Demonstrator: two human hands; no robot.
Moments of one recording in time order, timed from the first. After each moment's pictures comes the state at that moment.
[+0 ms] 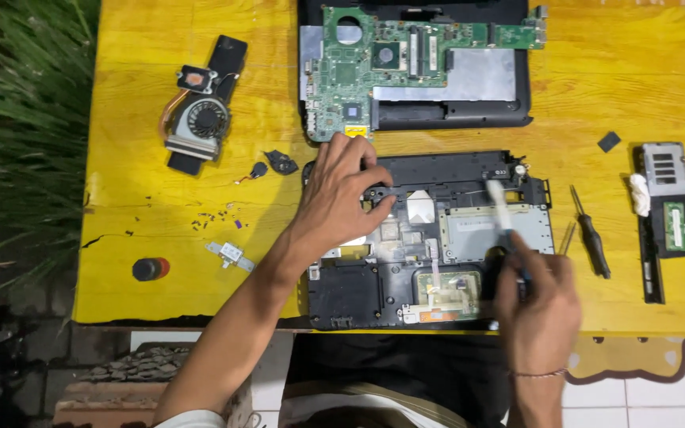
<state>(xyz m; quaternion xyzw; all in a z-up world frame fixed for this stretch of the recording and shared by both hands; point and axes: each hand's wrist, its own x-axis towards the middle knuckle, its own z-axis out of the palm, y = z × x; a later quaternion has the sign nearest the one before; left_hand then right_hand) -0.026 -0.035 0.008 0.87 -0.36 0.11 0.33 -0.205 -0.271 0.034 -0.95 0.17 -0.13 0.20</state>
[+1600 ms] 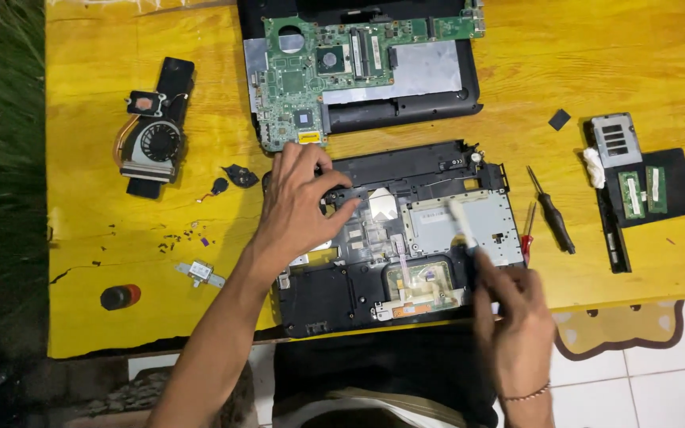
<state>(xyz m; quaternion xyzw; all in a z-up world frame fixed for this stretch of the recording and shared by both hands) -0.027 -0.038 0.010 0.86 -0.37 0.13 0.33 -0.242 -0.274 0.039 -0.94 0.18 -0.10 0.27</state>
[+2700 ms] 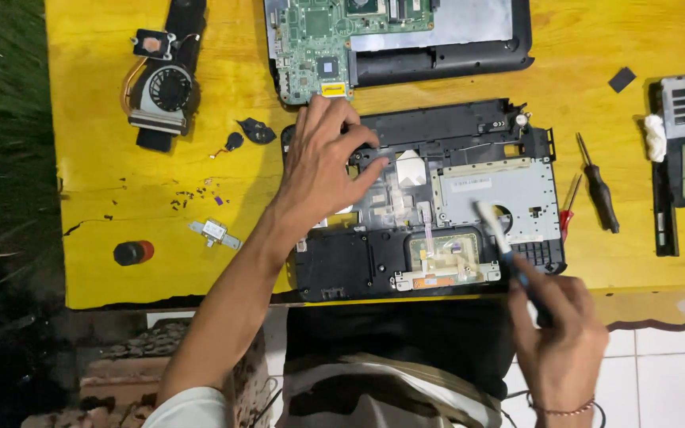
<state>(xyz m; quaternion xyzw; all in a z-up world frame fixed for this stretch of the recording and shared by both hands) -0.026 -0.041 0.000 0.86 -0.37 0.14 0.32 -0.271 -0.272 0.054 -0.94 0.20 -0.08 0.26</state>
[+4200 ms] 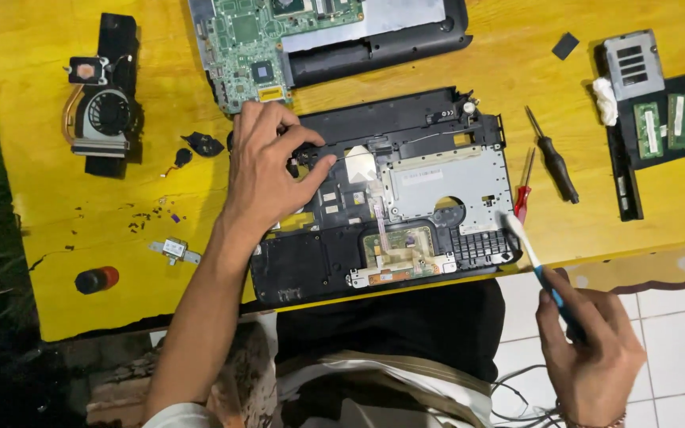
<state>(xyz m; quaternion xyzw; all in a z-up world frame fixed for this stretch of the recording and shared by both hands) -0.026 -0.044 0.011 0.86 -0.39 0.15 0.30 -0.328 -0.321 0.046 -0.93 0.22 -0.15 0.24</state>
